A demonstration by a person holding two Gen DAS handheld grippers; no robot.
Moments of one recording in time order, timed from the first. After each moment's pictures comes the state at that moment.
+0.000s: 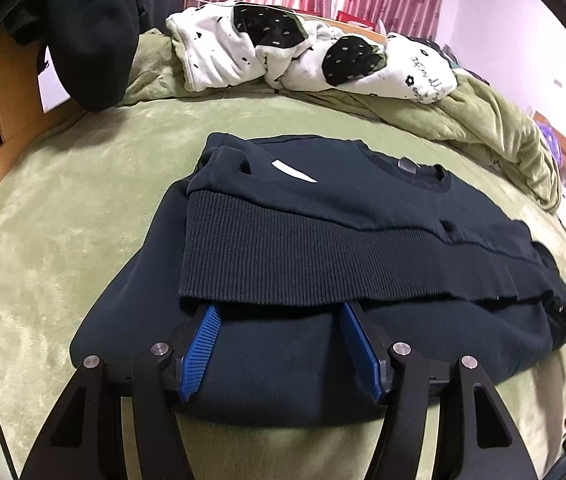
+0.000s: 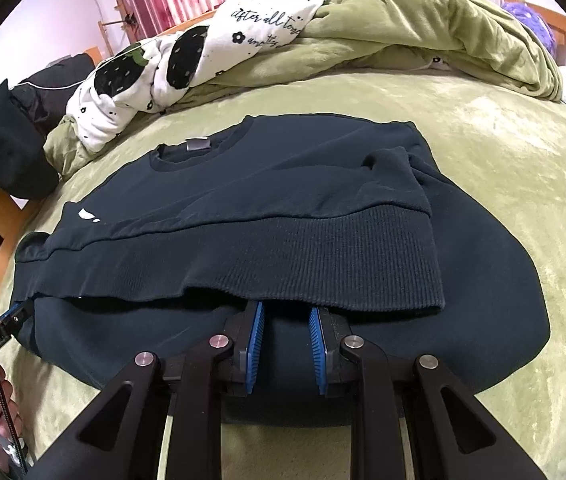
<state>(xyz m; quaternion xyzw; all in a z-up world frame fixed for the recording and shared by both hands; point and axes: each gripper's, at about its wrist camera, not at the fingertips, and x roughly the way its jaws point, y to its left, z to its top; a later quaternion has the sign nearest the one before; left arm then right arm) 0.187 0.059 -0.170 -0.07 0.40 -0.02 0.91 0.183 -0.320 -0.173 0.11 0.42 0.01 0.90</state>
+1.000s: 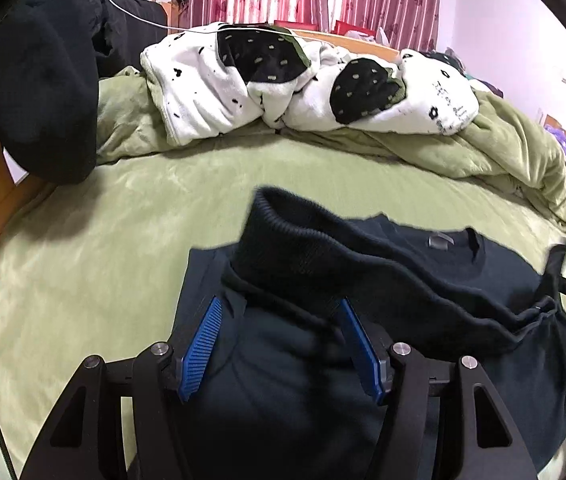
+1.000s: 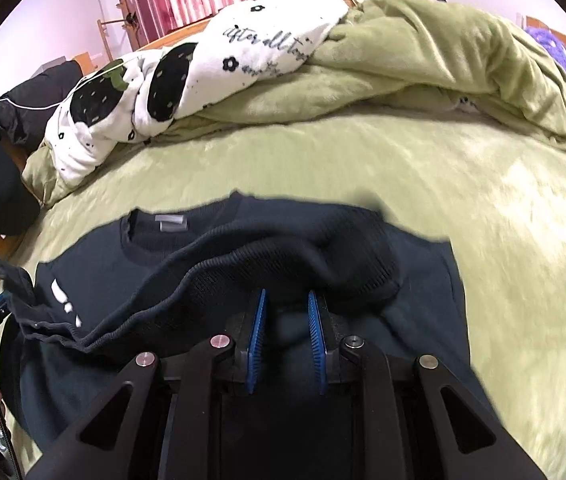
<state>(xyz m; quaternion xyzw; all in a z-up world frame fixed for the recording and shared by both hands) 0.310 0.056 -0.132 -0.04 0.37 -0.01 0.93 0.318 -0.331 -0.138 0.08 0.41 0.01 0.91</state>
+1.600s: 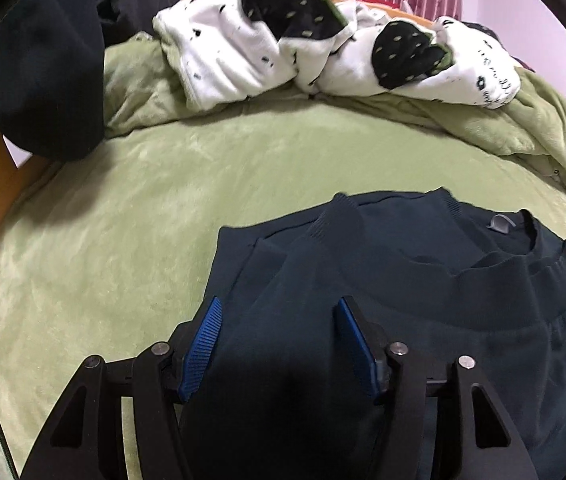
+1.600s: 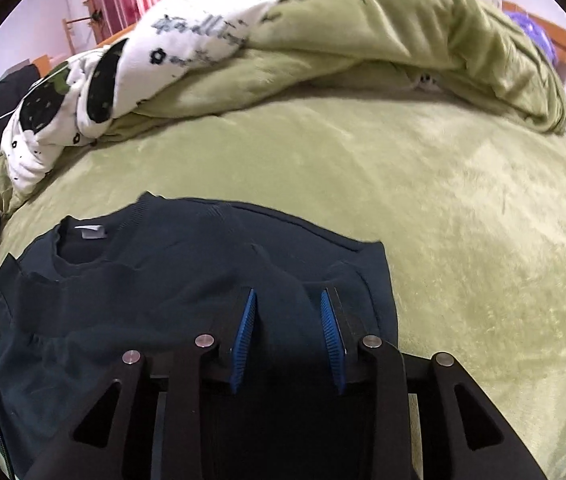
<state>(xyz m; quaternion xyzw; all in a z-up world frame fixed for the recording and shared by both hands) 0.346 0.078 -0.175 -0.02 0.42 0.04 0.91 0.342 -0.393 -0.176 0.09 0.44 -0.04 0.89</state>
